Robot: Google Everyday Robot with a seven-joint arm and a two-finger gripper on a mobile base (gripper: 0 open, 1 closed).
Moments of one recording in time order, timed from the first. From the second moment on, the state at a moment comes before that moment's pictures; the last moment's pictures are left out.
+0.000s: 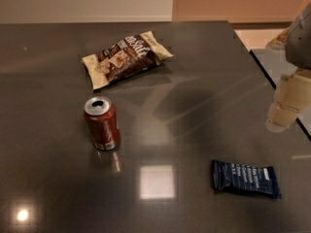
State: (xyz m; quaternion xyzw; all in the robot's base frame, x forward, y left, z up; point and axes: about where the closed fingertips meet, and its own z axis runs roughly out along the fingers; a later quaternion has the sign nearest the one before) arm 0.438 -0.217 0.976 -0.60 0.78 -0.03 0.16
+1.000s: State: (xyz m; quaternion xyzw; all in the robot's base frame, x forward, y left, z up) arm 0.470 -0.198 0.971 -0.61 0.77 -0.02 0.18
